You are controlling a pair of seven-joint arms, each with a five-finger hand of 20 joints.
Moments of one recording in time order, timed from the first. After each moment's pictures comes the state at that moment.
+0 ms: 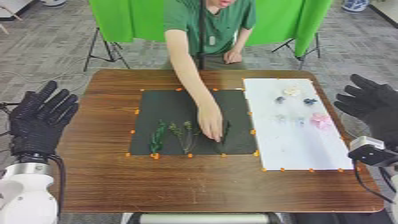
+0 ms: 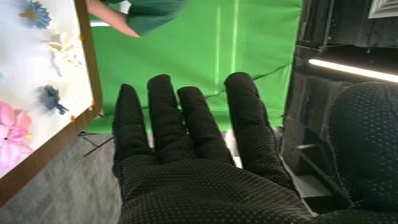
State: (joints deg) left arm 125.2 -53.9 -102.8 -124.0 17.0 17.2 20.5; right arm -122.9 -61.0 116.7 -121.2 -51.7 -1.2 -0.2
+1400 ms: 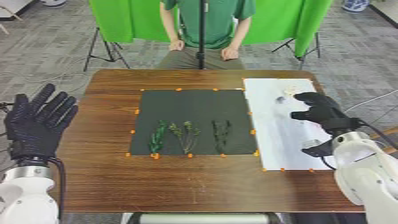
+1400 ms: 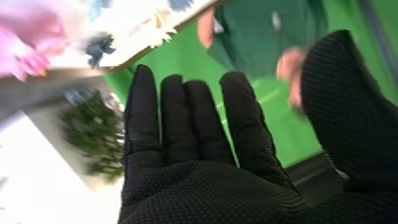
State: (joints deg) left arm 126.2 -54.9 -102.7 -124.6 14.9 17.3 22.1; right arm -104.9 -49.5 90.0 -114.0 -116.0 -0.2 19.2
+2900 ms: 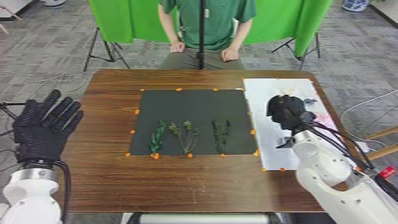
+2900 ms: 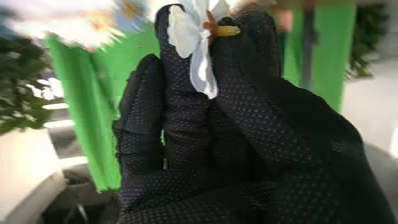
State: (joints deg) left arm 126.3 -55.7 -101.8 -124.5 12.2 17.5 20.8; right arm -87.8 -46.2 63.5 -102.6 -136.1 11.5 19.4
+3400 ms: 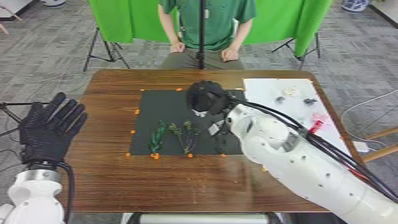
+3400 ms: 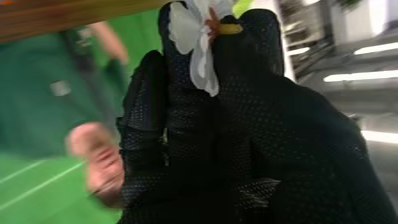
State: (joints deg) left arm 126.1 -55.8 -100.5 -124.1 12.3 17.6 20.5; right arm -57.7 -59.4 36.1 -94.5 -119.2 1.9 6.2
